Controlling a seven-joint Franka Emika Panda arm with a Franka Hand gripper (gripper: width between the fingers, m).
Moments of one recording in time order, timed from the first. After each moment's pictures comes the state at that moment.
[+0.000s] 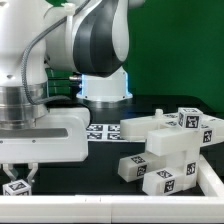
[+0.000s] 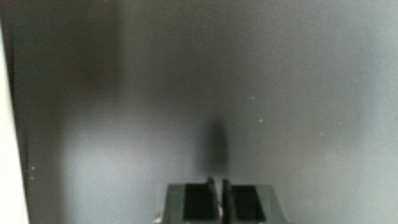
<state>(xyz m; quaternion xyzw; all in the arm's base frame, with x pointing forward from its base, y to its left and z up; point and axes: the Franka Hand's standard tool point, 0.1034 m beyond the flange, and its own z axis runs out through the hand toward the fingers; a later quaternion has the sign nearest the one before) 0.601 -0.155 0.011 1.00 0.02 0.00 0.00</state>
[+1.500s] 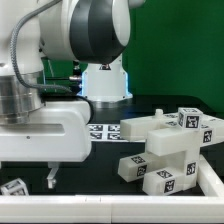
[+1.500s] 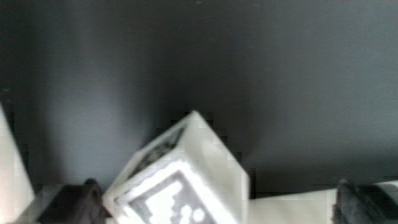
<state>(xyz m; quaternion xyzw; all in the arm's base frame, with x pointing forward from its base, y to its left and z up) 0.632 -0.155 0.027 1.00 -0.06 0.00 -0.02</state>
